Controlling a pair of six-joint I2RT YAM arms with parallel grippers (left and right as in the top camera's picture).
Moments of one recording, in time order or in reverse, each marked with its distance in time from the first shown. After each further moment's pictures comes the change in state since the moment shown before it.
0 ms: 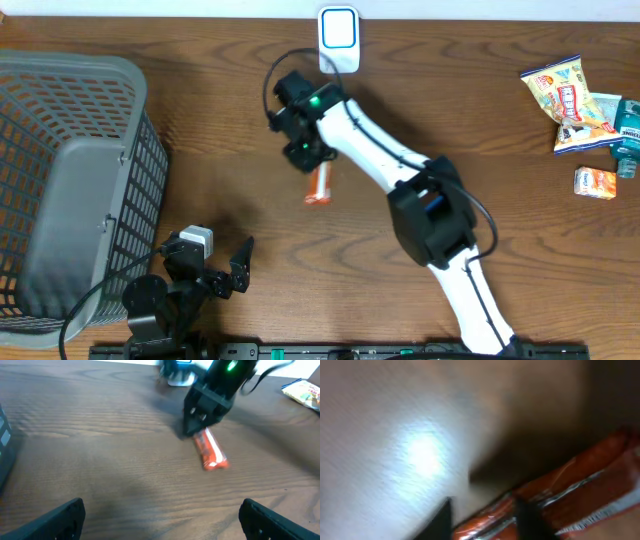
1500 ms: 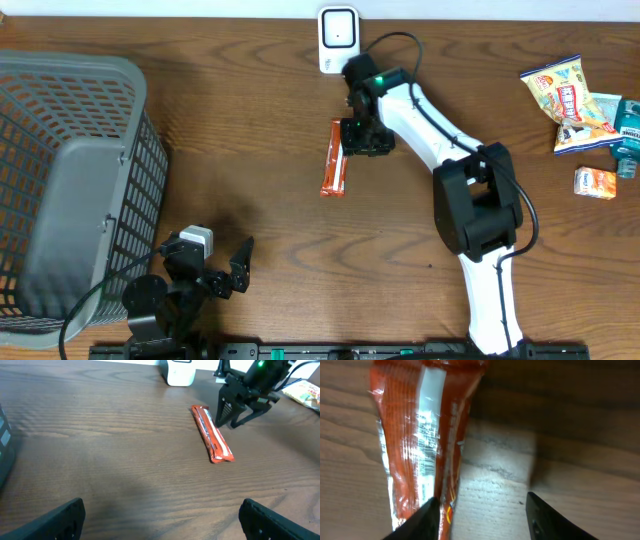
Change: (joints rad) left arm 0.000 0.000 0.000 0.000 0.000 0.000; right arm -0.210 -0.080 -0.205 0.024 -0.057 0.536
